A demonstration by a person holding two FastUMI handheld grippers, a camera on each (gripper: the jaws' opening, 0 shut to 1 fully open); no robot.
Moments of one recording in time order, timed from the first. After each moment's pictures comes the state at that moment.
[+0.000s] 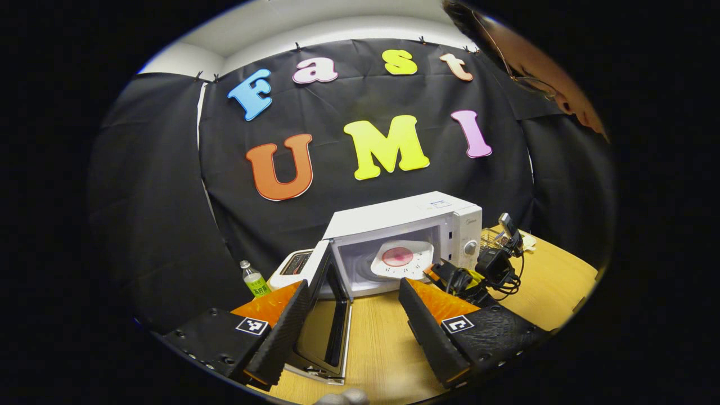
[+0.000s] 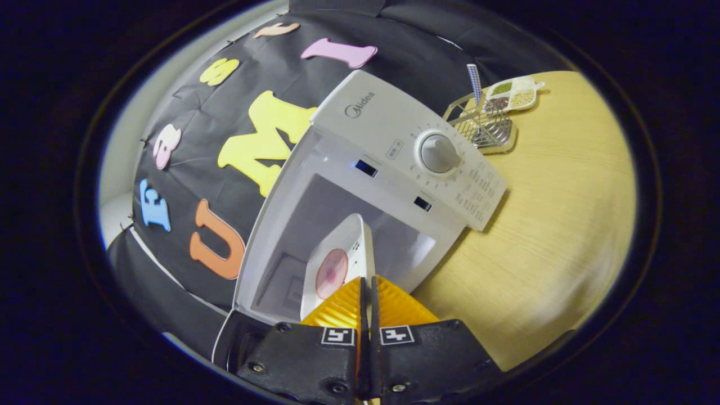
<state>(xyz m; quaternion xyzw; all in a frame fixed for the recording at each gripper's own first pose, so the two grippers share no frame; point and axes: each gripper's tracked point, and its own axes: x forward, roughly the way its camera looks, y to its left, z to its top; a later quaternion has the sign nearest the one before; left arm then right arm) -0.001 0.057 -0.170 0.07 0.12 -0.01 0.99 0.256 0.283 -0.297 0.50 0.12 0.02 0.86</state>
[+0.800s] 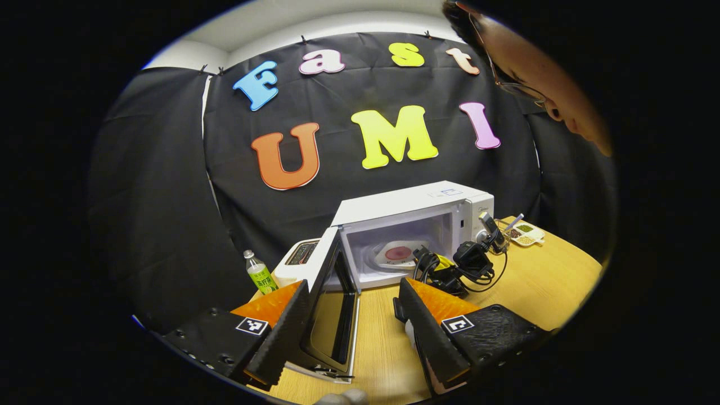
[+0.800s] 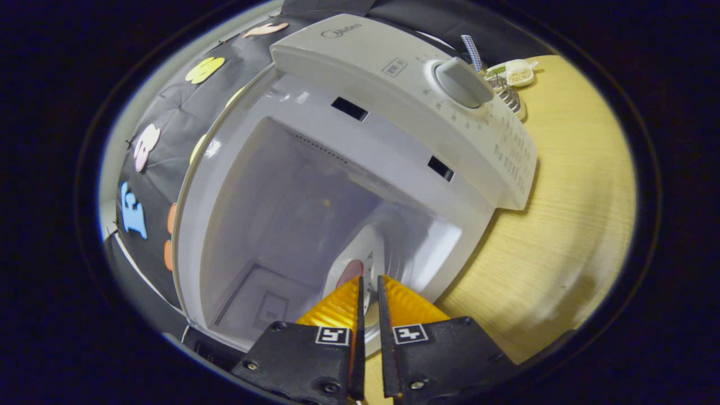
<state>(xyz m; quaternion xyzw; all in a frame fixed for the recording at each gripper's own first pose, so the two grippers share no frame) 0.004 0.073 -0.196 0.06 0.14 0.00 0.99 0.328 0.311 -0.326 0.50 0.12 -0.01 0.86</state>
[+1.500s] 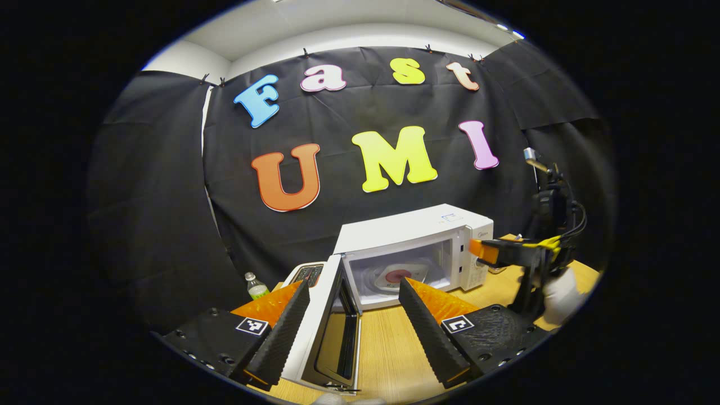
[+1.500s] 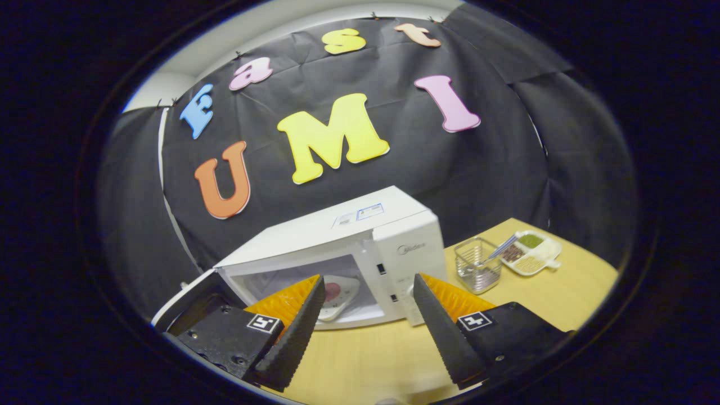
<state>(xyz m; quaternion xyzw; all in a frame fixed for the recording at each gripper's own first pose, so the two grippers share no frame) 0.021 0.079 -0.143 0.06 0.08 -0.01 1.00 0.182 0.152 -0.181 0.12 0.10 0.05 0.99</state>
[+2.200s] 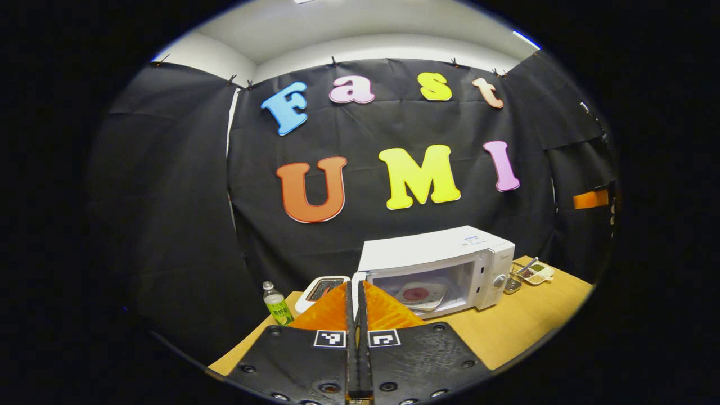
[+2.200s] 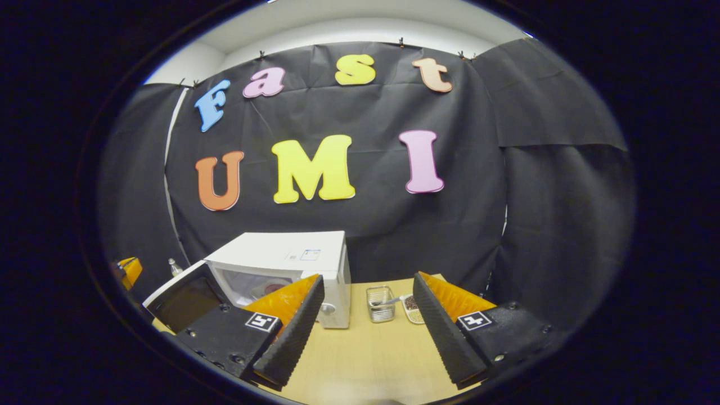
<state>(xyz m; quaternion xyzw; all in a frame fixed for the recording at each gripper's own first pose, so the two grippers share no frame) 0.025 0.132 -0.132 0.02 0.05 0.05 1.00 0.086 0.009 -0.068 0.03 0.08 0.00 1.00</state>
